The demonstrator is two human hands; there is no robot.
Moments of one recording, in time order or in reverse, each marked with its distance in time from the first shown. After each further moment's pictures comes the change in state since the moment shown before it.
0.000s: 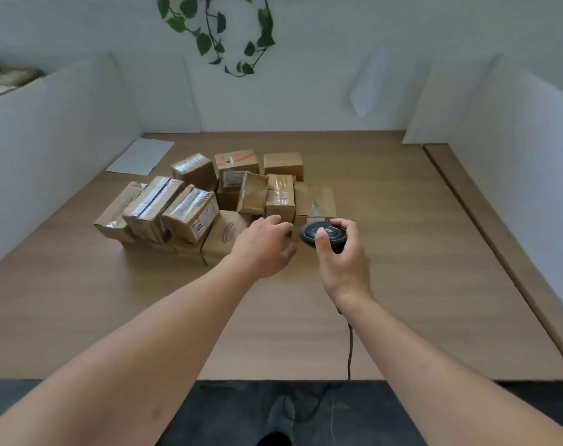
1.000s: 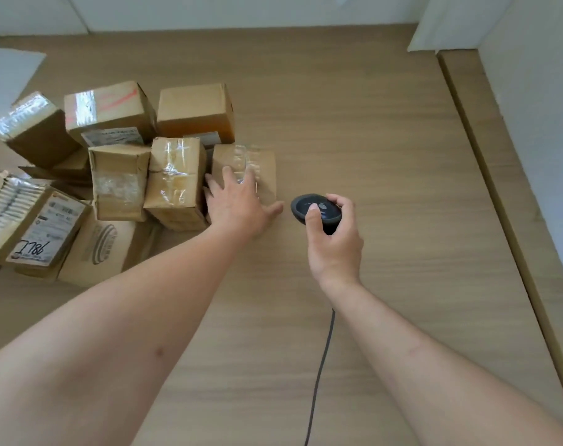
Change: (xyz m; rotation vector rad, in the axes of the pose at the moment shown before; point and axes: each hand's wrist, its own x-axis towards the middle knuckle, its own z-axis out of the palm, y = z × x) left_hand 0.314 0.047 0.164 -0.031 -0.163 -0.454; right_hand 0.275 0.149 -0.001 -0.023 0.034 0.243
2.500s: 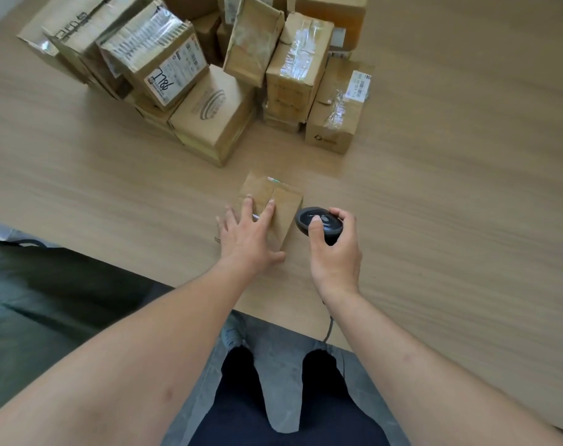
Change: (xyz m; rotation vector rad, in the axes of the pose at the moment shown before) left_hand -0.230 -0.157 0.122 -0.032 -0.187 -0.198; right_hand -0.185 0.085 0.022 -0.188 -0.307 0.016
